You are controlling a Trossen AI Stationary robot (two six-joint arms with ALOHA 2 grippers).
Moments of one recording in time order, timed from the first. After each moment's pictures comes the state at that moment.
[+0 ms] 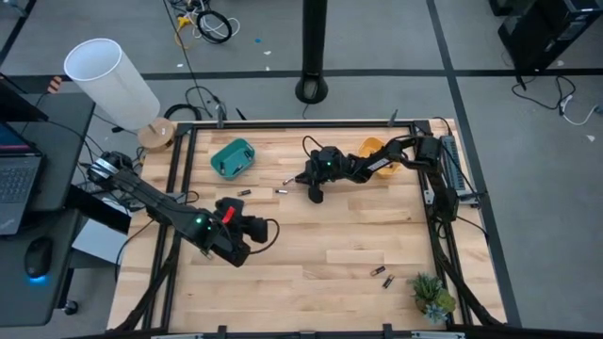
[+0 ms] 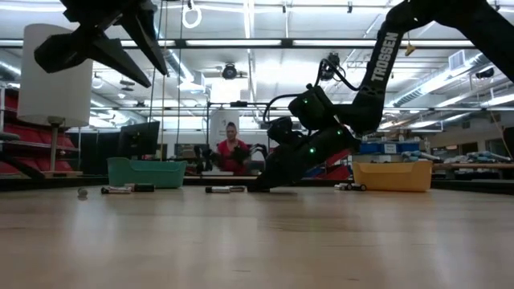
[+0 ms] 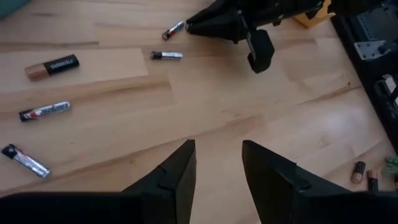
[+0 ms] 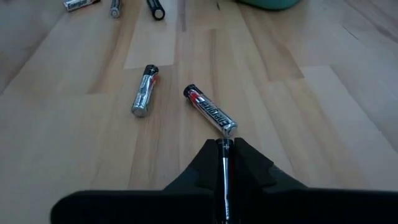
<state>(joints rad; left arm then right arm) -0.53 1.40 1.04 -0.83 -0.74 -1.78 -0.37 2.15 0.90 0.66 -0.30 -0.11</state>
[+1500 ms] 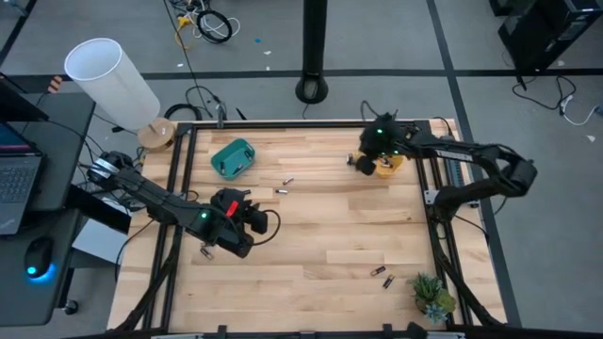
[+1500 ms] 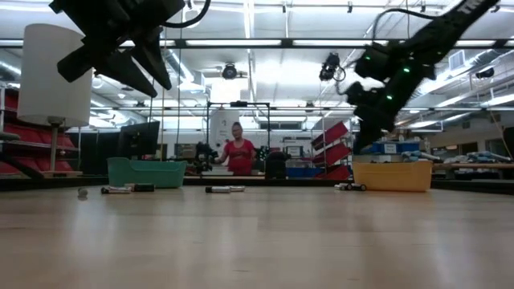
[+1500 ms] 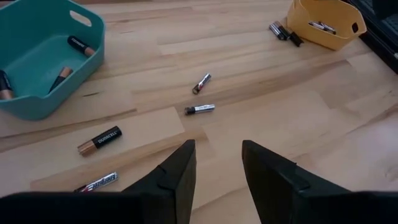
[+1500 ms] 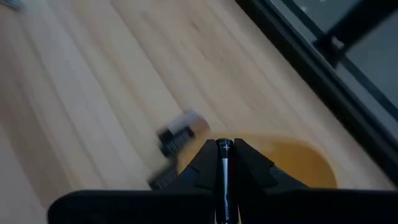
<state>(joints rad) -0.46 1.40 0.98 -0.86 -0.88 -1.60 -0.71 1.29 0.66 -0.25 -0.01 -0.13</state>
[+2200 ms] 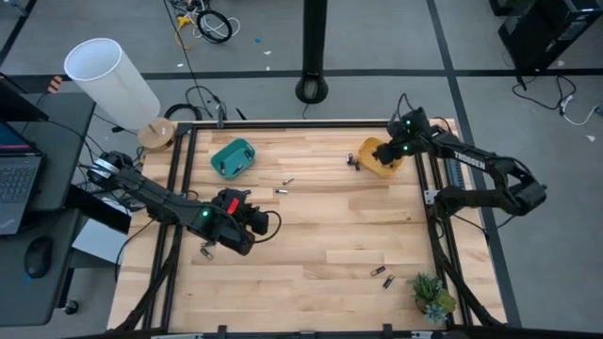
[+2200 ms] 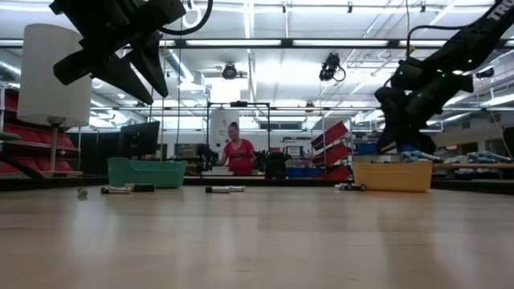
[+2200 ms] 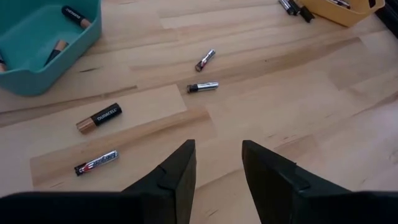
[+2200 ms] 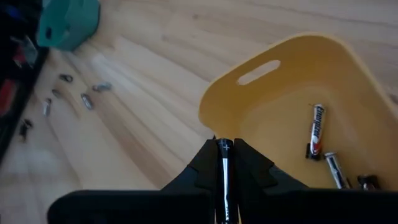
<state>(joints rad) -0.44 1.40 0.98 -0.86 -0.78 -1.60 -1.07 1.15 0.54 -0.31 -0.57 0.26</state>
